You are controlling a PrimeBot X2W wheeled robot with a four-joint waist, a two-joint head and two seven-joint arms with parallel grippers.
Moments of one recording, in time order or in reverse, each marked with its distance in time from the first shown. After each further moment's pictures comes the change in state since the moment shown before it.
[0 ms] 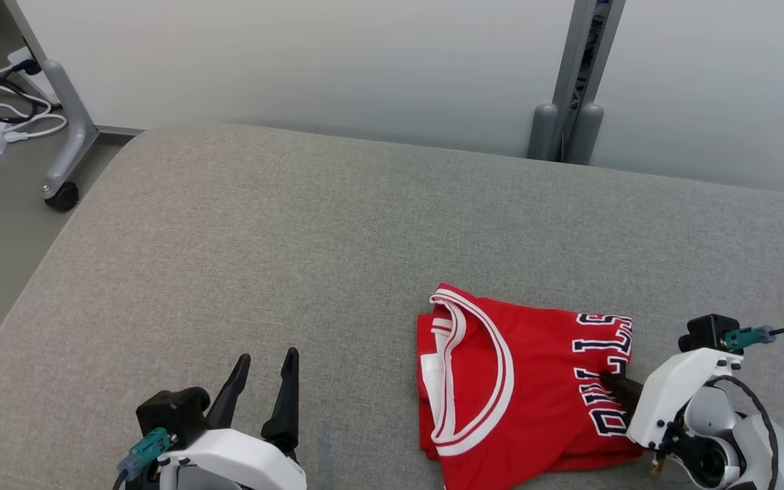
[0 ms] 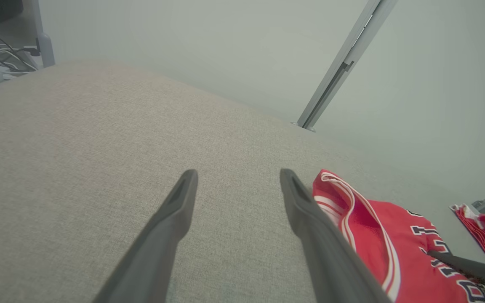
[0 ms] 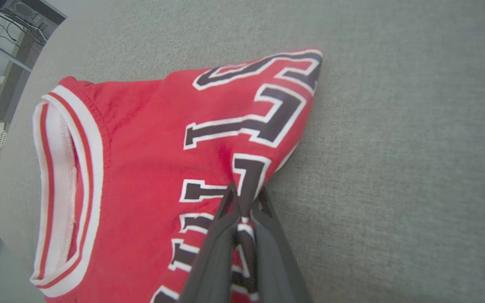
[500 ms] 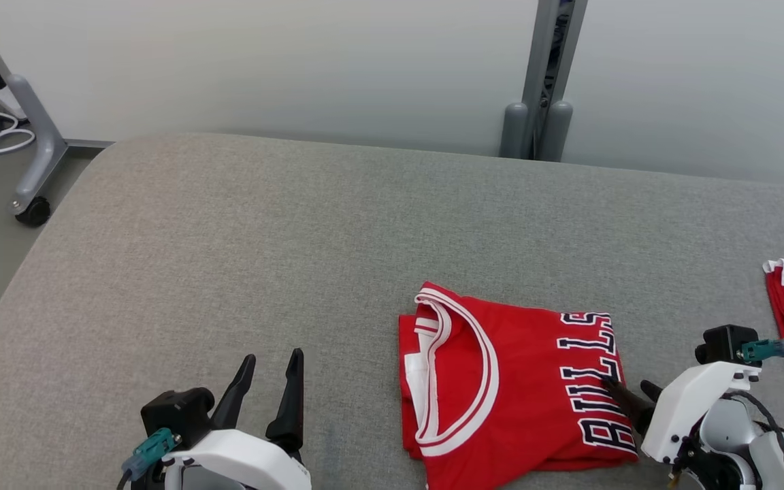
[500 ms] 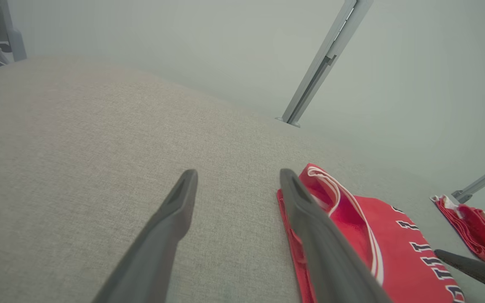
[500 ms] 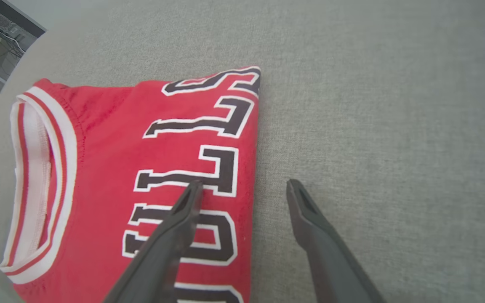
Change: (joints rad) left arm 0.003 -0.012 -0.001 0.006 -0.002 -0.006 -0.001; right arm 0.082 -0.011 -0.056 -0.123 -0.101 0.000 -0.008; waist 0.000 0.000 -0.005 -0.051
